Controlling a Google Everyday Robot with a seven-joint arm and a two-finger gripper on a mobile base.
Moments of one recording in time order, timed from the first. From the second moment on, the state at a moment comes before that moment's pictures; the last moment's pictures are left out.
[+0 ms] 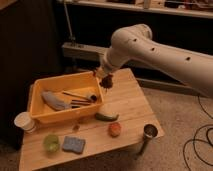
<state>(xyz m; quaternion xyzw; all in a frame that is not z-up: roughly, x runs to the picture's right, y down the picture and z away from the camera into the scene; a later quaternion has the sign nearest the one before) -0.040 -0.088 0.653 -0.19 -0.17 0.26 0.93</state>
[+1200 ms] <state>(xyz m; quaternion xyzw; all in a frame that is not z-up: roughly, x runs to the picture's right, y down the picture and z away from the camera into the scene) -0.346 -0.092 0.639 -0.27 -0.37 0.04 0.89</state>
